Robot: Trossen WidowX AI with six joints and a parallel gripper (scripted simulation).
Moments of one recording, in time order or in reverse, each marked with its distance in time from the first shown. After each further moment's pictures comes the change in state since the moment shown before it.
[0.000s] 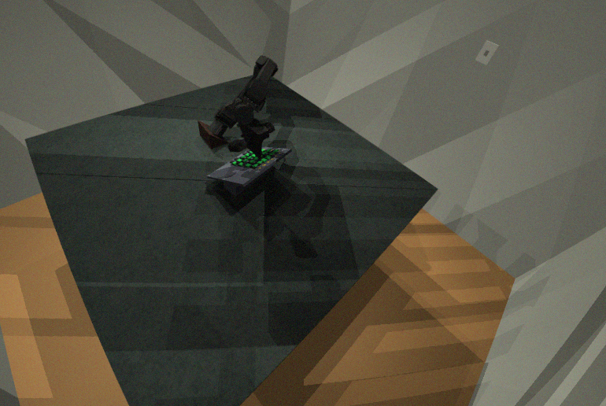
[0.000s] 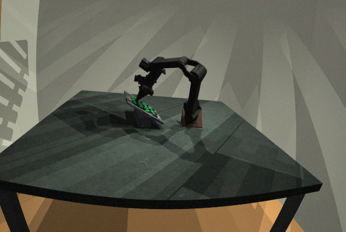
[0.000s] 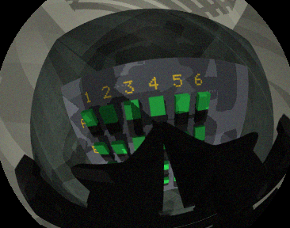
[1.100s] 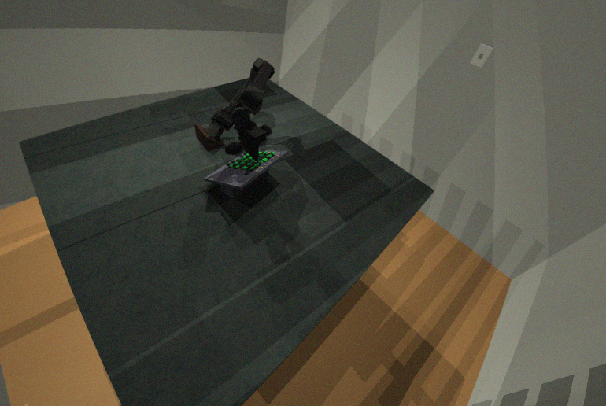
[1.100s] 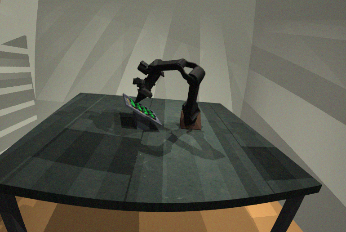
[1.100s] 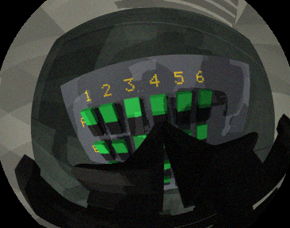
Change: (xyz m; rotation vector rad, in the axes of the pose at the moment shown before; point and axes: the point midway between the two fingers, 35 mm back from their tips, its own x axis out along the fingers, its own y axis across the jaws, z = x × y) arm 0.001 0.001 -0.002 0.009 0.008 0.007
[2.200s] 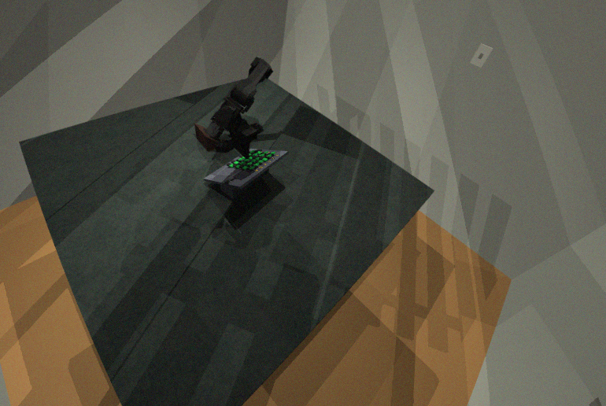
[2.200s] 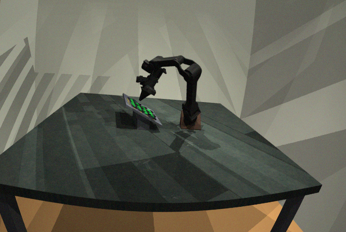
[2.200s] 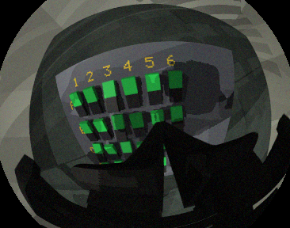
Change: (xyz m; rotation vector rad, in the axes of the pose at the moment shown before) arm -0.020 -0.025 -0.016 -0.014 0.045 -0.010
